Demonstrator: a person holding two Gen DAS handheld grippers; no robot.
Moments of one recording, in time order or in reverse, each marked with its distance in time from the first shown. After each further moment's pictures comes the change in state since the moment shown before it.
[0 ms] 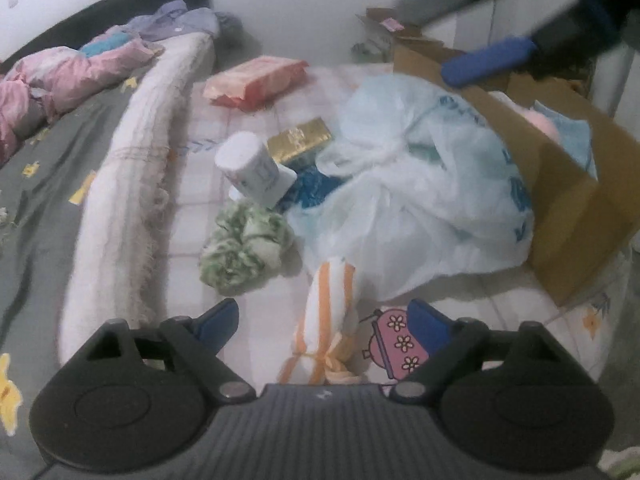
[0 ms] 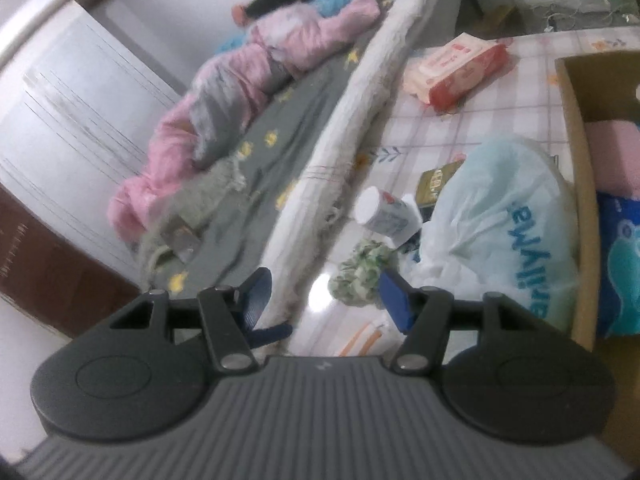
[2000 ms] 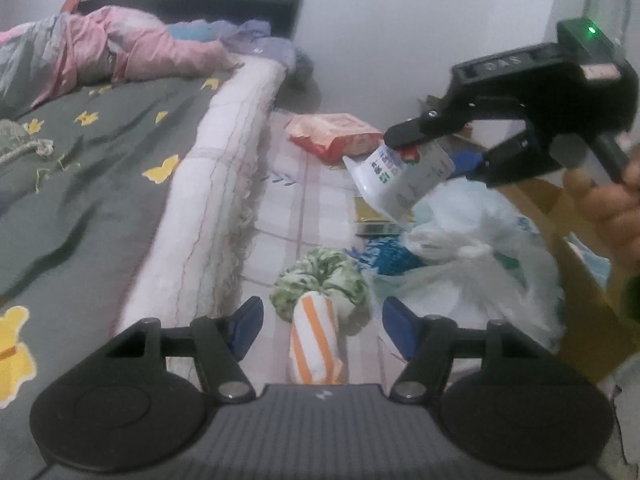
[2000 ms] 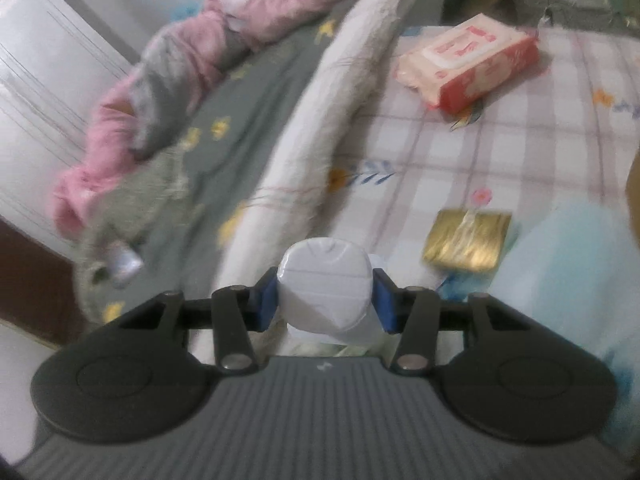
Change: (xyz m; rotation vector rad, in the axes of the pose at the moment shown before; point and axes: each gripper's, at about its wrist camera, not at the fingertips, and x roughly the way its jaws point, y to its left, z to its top) left arm -0.027 0.089 -0.019 -0.318 -0.210 -0.027; right arm 0.126 0.007 0.064 0.021 0.077 -0.037
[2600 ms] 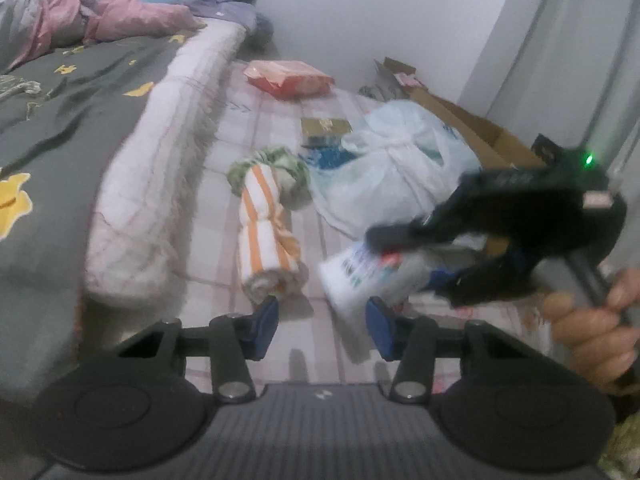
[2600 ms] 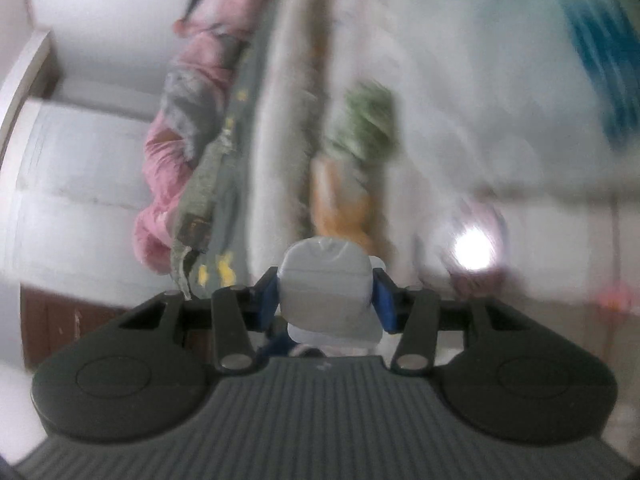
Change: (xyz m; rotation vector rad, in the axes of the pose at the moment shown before) left arm -0.044 -0.016 -0.079 0.024 0.117 -0.126; right arm -0.010 -0.061 -0.216 0.465 0.036 0.219
